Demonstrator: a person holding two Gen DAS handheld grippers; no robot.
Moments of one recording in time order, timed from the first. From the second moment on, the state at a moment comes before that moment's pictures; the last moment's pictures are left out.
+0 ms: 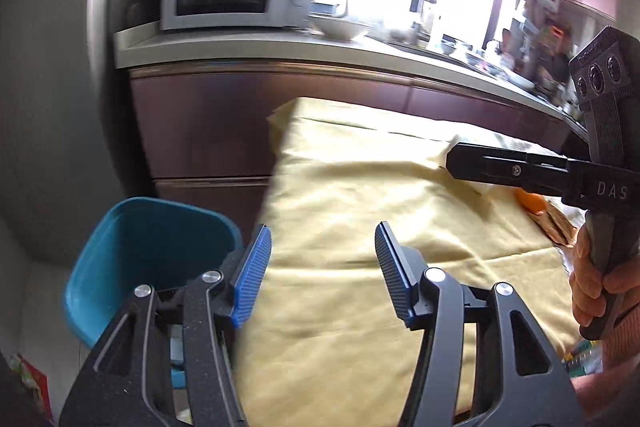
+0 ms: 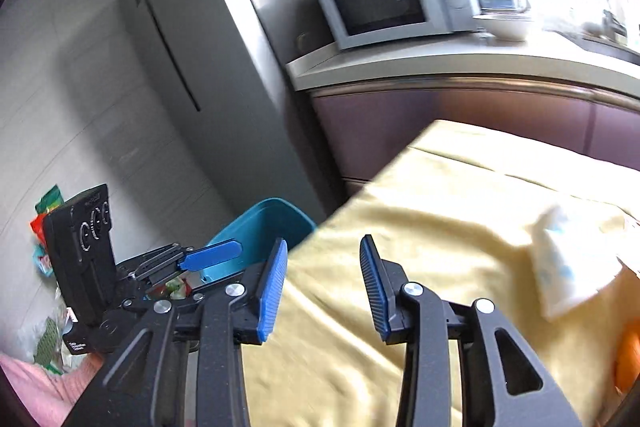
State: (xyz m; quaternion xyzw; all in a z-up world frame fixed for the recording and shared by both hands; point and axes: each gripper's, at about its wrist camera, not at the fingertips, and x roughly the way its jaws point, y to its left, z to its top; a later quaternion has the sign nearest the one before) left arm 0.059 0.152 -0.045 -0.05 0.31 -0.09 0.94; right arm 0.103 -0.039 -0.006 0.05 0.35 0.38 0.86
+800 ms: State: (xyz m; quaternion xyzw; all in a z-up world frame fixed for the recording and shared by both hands) left arm 0.125 -0.036 -0.057 0.02 0.36 -0.20 0.91; right arm 0.060 -0.263 -0.051 0.11 0.37 0.15 0.91
